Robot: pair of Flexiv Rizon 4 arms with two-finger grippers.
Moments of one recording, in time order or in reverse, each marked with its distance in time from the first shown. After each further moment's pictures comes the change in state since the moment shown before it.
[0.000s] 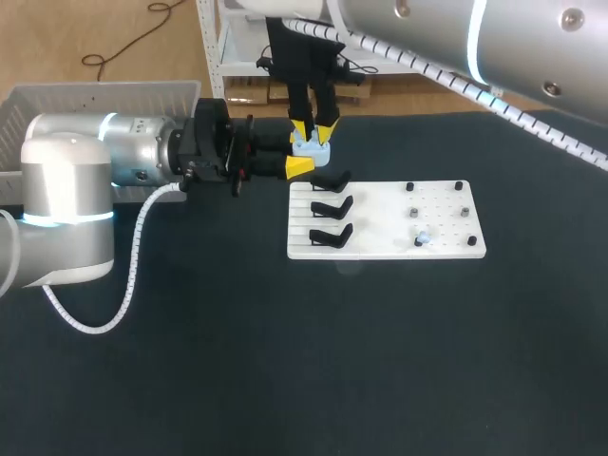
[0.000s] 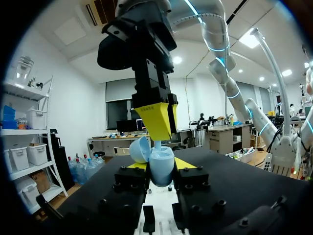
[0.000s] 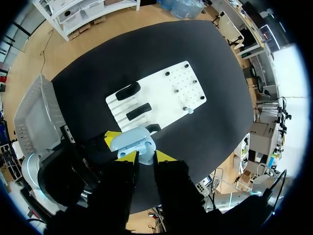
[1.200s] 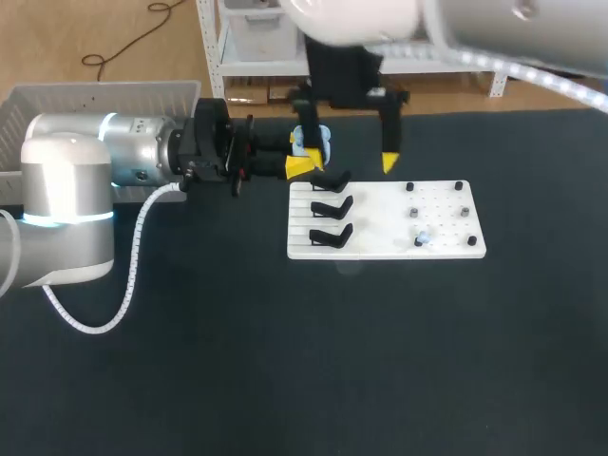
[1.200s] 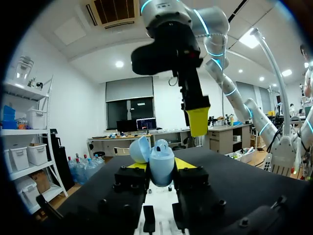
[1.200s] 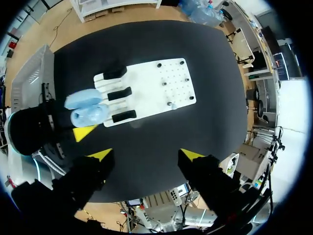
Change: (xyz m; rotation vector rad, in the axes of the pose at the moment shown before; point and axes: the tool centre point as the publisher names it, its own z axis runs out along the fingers) left arm 0.000 0.000 0.000 0.000 0.000 0.000; right arm 0.027 -0.074 0.011 0.025 0.001 -0.229
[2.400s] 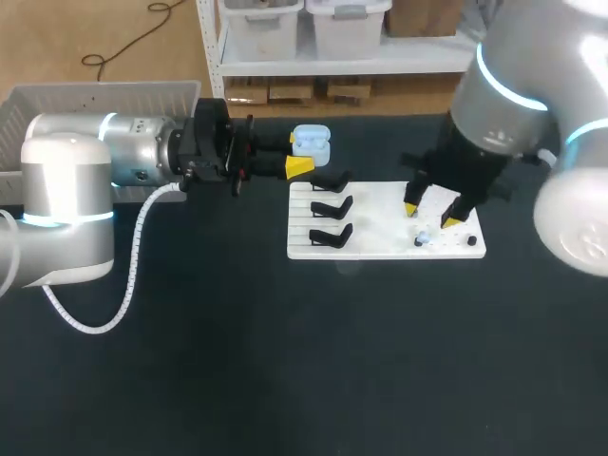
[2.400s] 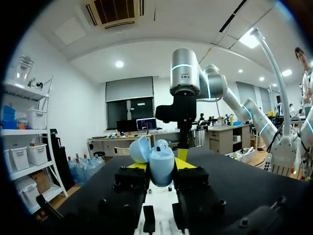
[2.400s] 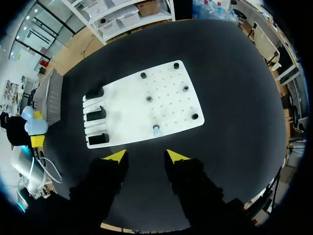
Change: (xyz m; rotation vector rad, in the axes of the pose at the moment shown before) left arm 0.000 0.000 0.000 0.000 0.000 0.000; right arm -0.038 -0.080 0.104 -0.382 -0.224 -0.008
